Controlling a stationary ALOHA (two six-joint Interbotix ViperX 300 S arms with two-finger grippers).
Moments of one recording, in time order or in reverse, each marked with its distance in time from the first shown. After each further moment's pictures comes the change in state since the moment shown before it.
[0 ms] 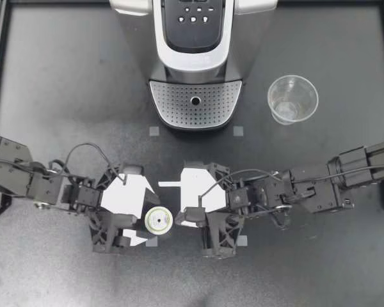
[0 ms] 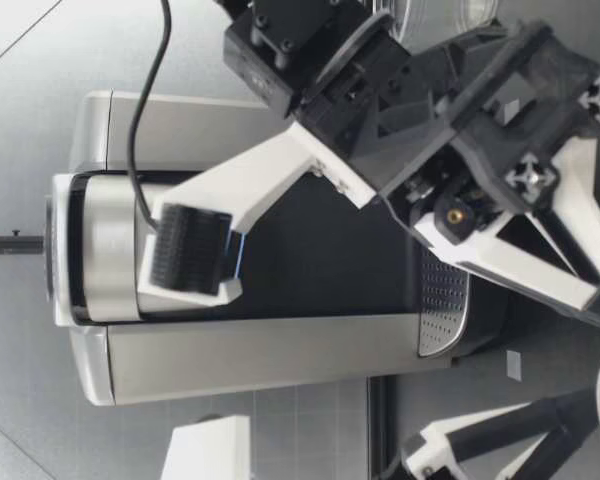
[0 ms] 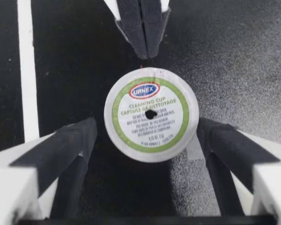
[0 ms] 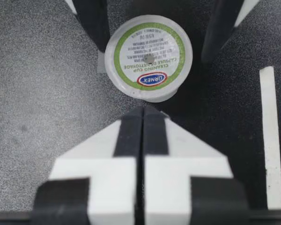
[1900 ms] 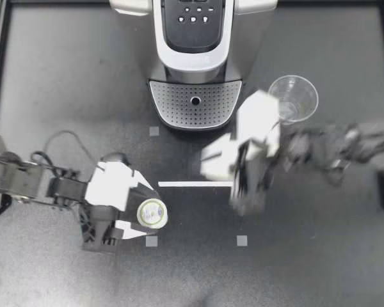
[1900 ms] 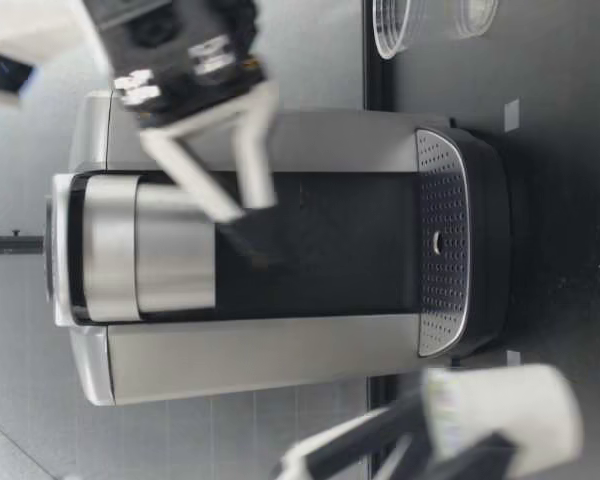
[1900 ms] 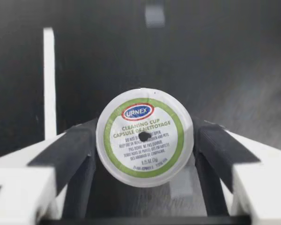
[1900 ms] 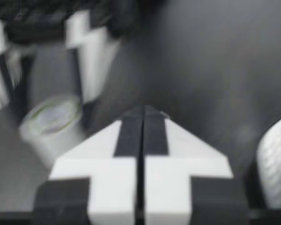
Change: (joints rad) left arm 0.000 -0.216 0.048 0.000 -0.074 -0.014; right arm -0.207 -0.373 0.259 0.000 -0.360 0.032
